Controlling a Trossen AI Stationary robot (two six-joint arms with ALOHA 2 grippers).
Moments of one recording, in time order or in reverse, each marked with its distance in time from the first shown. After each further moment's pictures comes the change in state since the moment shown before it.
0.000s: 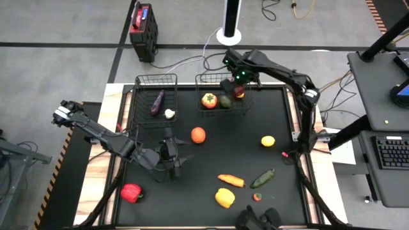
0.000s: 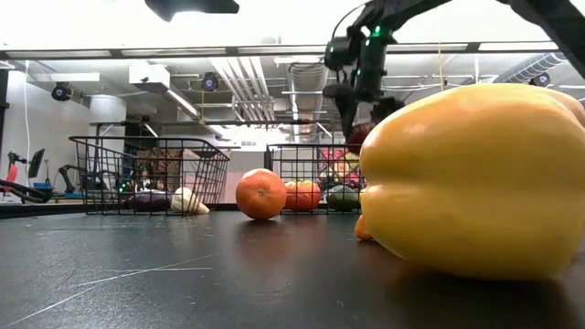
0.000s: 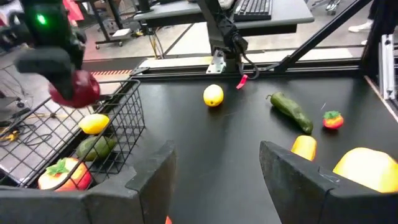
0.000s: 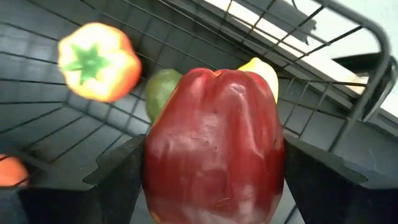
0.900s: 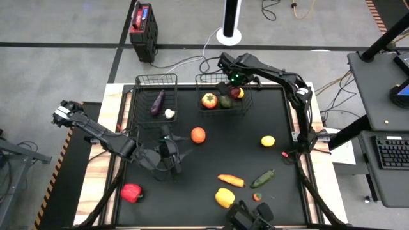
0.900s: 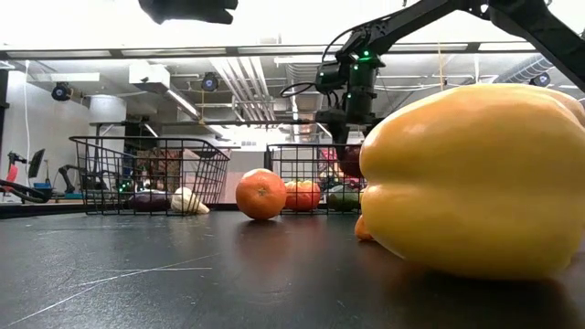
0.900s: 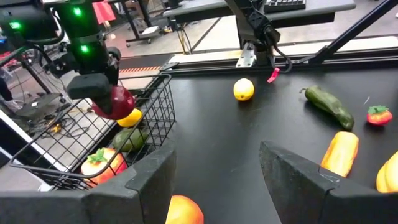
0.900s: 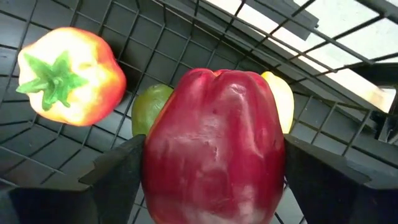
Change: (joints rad) left arm 0.000 -0.002 0.000 -0.051 -0.117 0.000; right arm -0.007 0.110 0.000 0.069 0.021 -0.007
